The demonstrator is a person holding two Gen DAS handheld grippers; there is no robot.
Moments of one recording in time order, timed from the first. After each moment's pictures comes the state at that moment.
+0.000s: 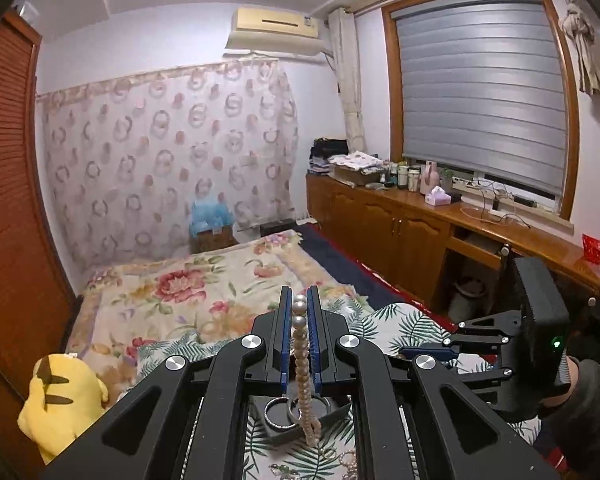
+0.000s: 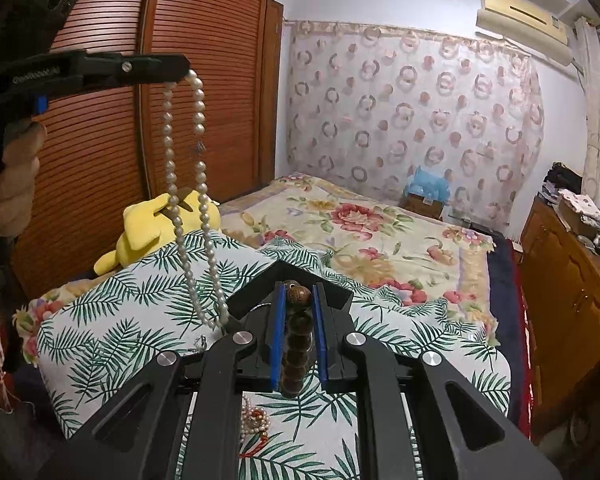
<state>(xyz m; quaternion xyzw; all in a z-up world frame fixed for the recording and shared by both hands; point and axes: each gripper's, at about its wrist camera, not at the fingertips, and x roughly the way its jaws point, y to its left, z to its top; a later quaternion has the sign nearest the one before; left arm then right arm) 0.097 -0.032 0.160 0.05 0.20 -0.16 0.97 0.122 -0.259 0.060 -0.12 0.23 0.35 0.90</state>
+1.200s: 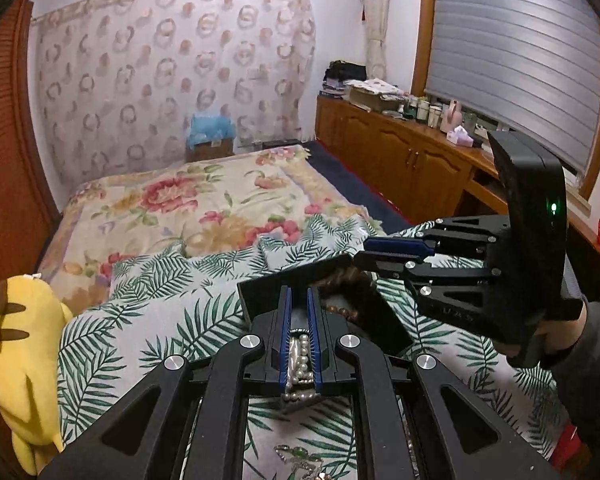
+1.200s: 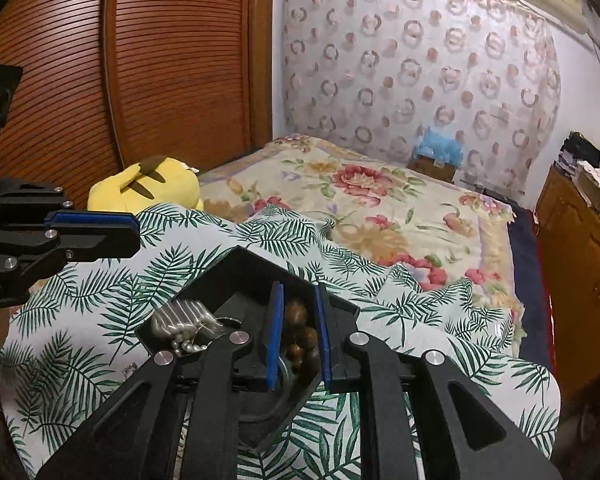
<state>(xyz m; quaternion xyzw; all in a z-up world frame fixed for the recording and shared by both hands) 0.175 -0.010 0.023 0.02 0.33 -0.15 0.93 0.246 -0.192 -0.018 -0.12 0.30 0.34 0.88</state>
